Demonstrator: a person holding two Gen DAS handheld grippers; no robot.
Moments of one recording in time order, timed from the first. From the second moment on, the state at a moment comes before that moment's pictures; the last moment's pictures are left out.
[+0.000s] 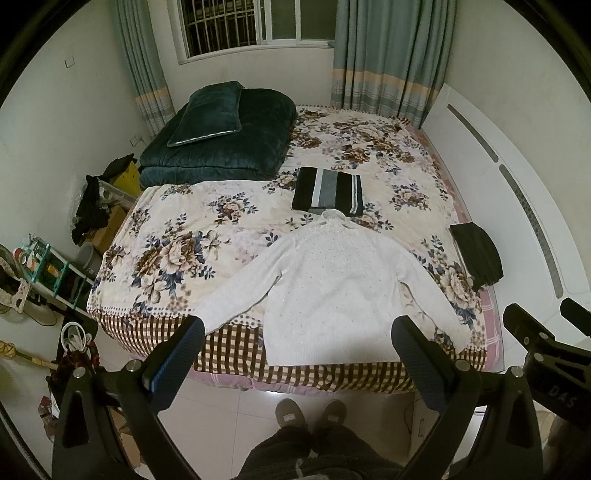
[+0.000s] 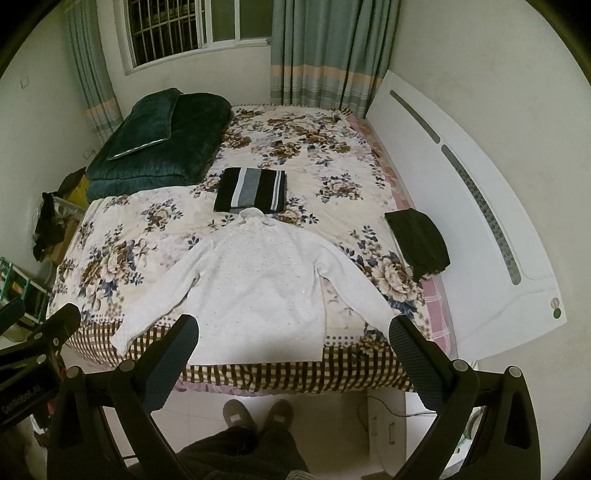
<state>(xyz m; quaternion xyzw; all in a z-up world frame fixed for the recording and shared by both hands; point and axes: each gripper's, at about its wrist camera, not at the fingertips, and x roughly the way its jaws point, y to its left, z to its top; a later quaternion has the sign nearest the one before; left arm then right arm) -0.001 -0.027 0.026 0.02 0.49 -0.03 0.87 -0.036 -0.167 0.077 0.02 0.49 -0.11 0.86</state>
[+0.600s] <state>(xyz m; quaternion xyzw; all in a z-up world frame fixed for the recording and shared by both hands) 0.081 -0.041 -0.058 0.05 0.44 0.00 0.90 -0.020 -0.237 -0.015 0.12 0.50 -0.19 0.84</state>
